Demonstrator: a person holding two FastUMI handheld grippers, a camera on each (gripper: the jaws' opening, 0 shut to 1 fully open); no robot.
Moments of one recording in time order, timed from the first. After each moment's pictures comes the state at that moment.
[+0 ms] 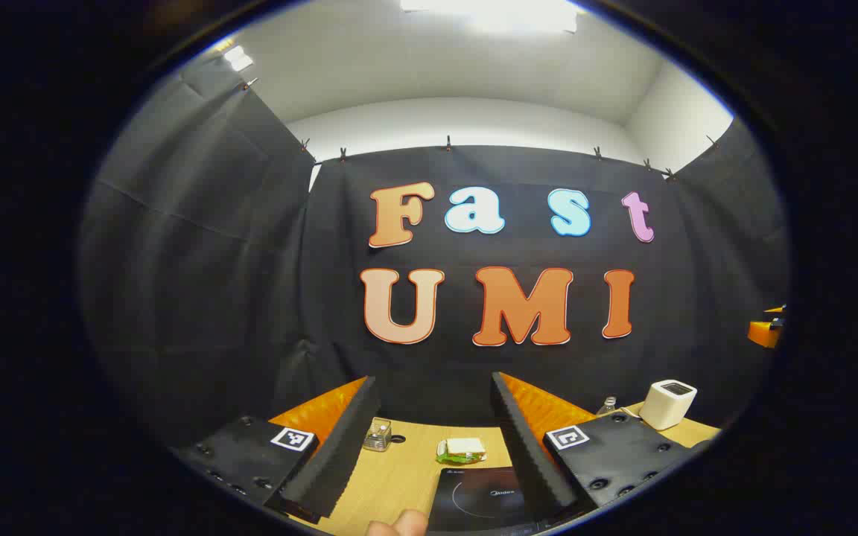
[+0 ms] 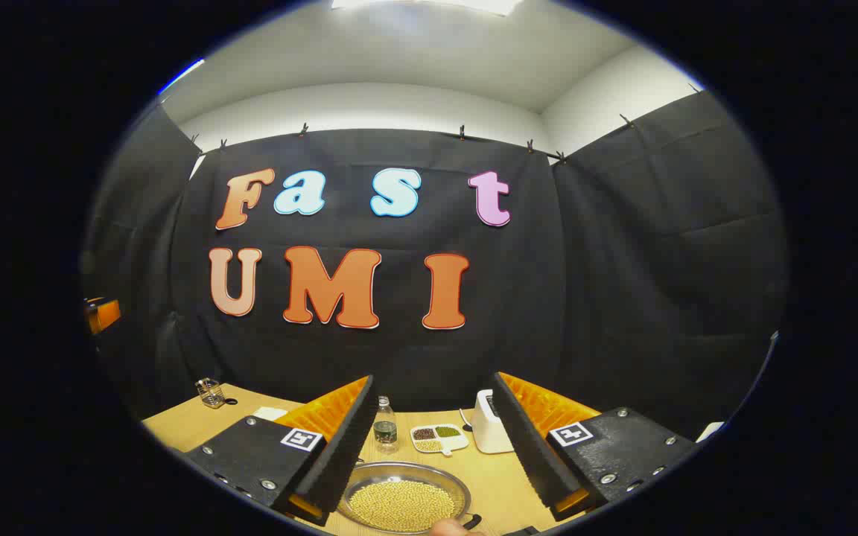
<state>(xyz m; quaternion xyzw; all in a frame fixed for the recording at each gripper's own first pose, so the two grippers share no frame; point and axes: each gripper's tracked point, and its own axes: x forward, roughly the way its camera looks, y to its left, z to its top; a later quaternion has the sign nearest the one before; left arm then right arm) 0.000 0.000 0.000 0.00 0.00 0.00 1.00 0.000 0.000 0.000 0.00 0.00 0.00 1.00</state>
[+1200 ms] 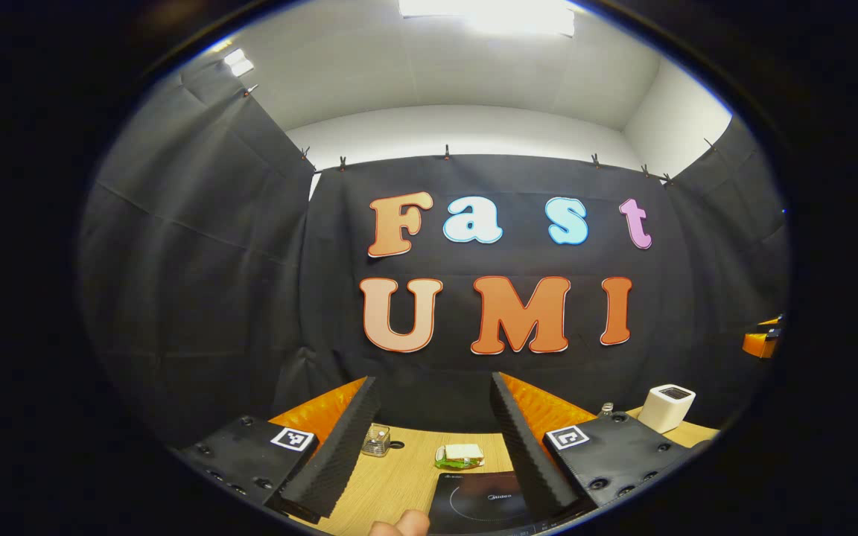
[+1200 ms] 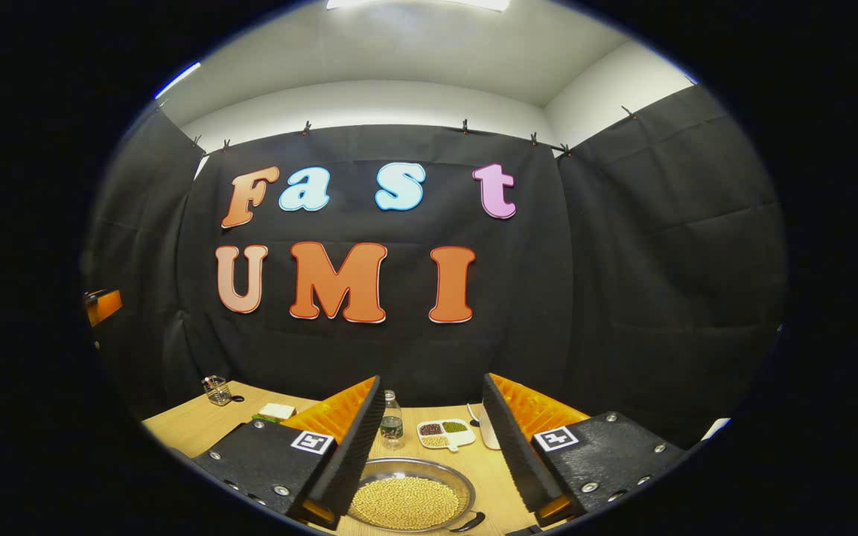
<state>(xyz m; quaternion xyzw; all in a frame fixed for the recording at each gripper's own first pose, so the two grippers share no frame) -0.008 0.005 0.017 0.01 -0.02 0.01 1.00 0.001 0.003 -0.020 0.02 0.03 0.03 1.00</state>
